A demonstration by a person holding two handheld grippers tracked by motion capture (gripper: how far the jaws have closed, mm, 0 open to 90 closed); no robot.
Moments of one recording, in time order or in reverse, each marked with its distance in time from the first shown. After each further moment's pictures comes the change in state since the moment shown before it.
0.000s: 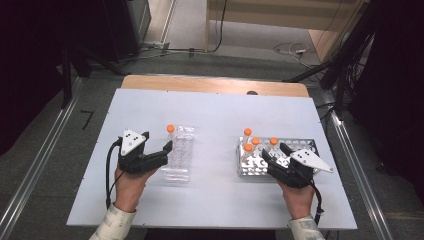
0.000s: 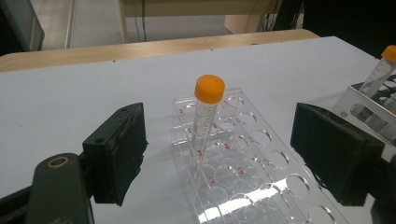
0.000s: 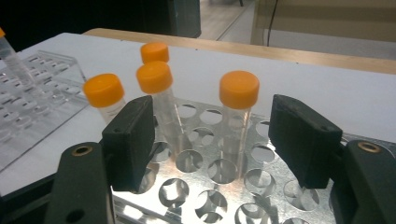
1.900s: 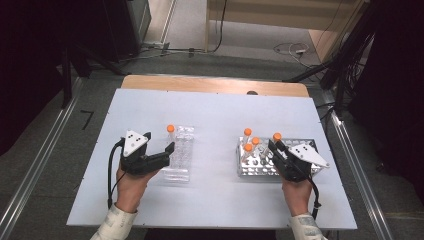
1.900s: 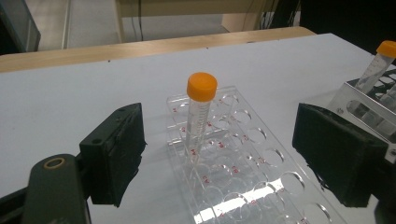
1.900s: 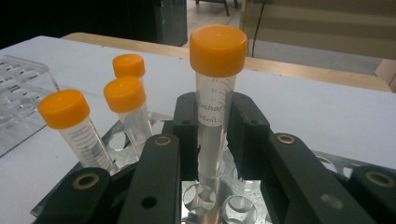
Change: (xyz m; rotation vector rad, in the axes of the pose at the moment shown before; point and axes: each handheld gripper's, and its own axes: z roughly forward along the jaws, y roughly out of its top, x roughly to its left) left arm -0.004 -0.001 0.001 0.003 -0.008 0.014; right arm -0.004 0.005 0.012 -0.036 -0.061 -0.037
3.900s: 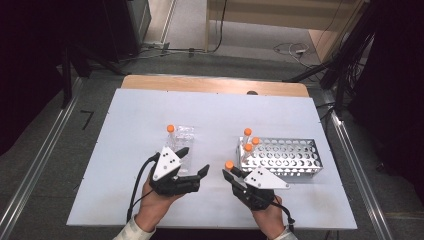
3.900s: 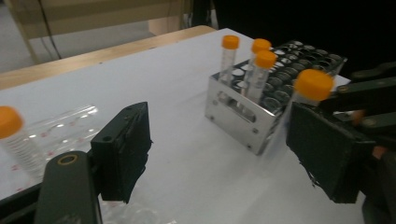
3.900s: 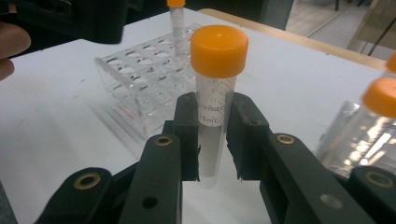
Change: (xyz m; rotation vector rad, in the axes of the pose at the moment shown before) left arm -0.088 -0.003 -0.010 -0.017 -0.296 0.156; right arm 0.110 -0.010 -0.022 0.069 0.367 -0.168
